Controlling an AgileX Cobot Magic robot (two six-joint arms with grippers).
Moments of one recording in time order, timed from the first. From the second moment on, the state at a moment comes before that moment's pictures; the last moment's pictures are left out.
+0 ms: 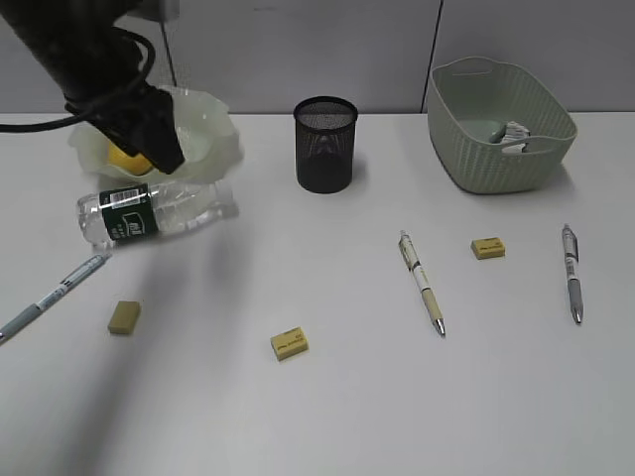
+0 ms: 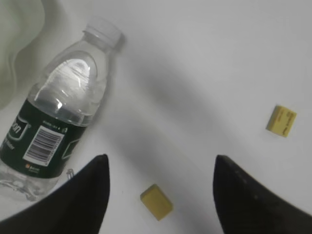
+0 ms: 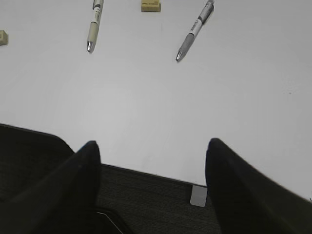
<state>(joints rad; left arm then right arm) -0.31 1.89 -1.63 -0.23 1.18 0.46 0.31 0.21 -0.54 -0.04 1.12 0.05</state>
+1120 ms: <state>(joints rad) -0.31 2.15 -1.74 -0.01 1.07 0.68 0.31 0.21 -0.54 -0.04 1.12 0.05</state>
